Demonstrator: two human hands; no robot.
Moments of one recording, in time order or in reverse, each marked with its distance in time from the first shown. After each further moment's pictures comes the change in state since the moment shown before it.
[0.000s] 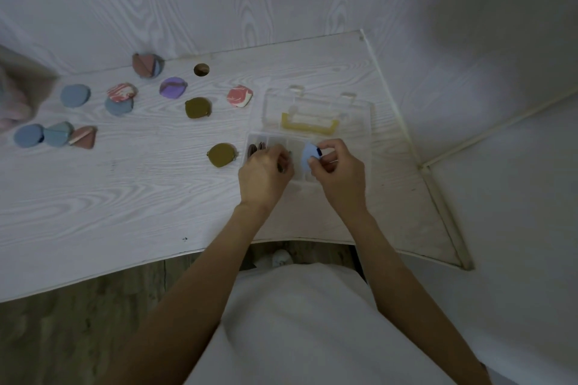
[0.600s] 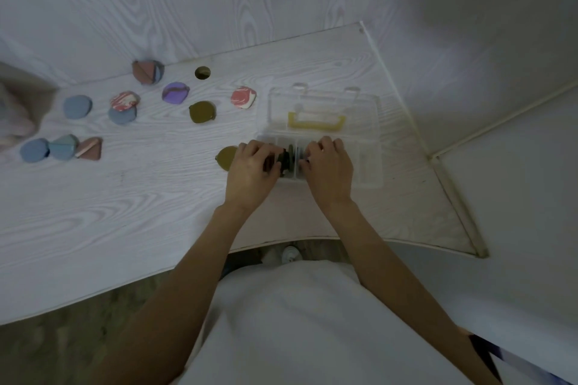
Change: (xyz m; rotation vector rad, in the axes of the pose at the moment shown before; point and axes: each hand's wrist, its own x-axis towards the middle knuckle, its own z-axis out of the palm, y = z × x) left_hand 0.007 -0.048 -0.022 -0.047 -0.066 0.175; right_hand 0.010 -0.002 0.049 -0.726 0.033 -0.237
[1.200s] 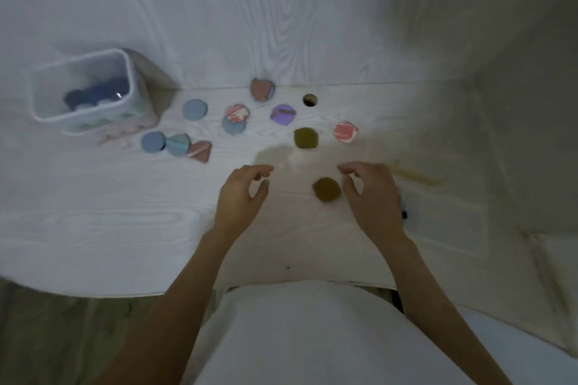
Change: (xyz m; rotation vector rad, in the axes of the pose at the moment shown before) left_hand -0.041 -0.143 -0.124 -0.190 0.145 -0.252; right_hand 0.034 -0.131 -0.024 0.405 -0.117 -0.059
